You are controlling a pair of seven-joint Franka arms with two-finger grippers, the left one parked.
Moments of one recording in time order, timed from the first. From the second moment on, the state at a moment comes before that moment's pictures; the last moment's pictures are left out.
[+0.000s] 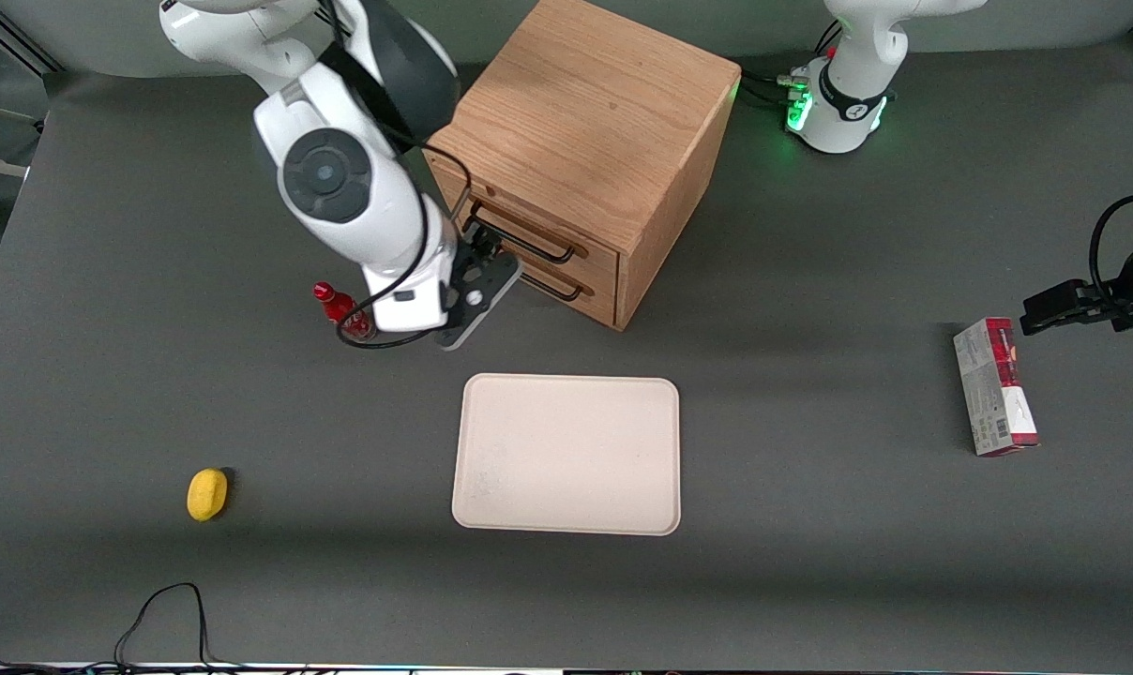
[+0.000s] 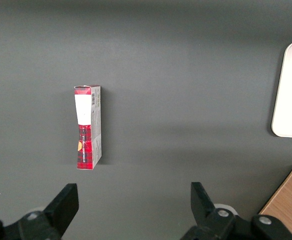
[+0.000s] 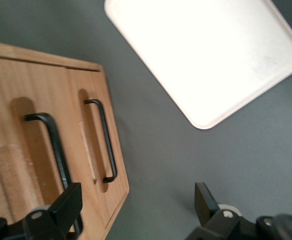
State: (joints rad) arm 0.57 0.39 0.03 -1.37 0.15 1.64 -0.28
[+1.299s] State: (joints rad) arm 0.67 0.45 0.03 -1.48 0.15 1.66 -0.34
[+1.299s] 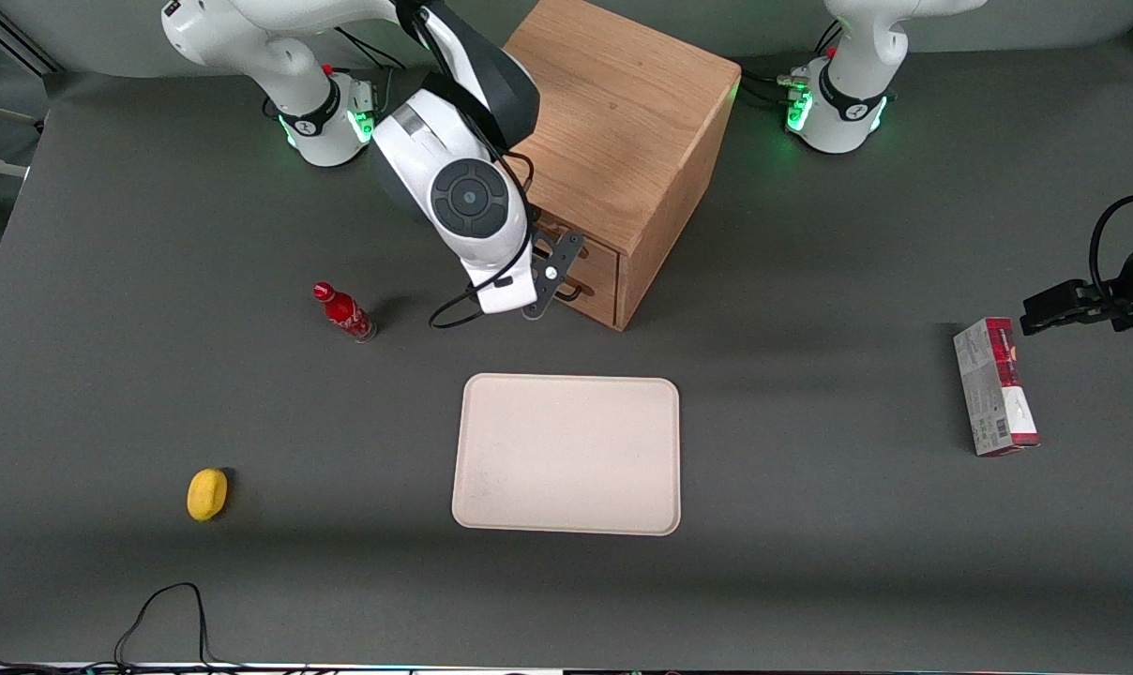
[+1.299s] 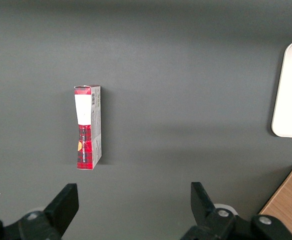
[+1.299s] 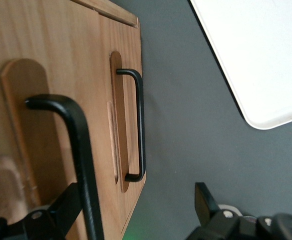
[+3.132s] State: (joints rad) arm 0.55 0.45 0.01 -1.53 0.14 1.79 -0.48
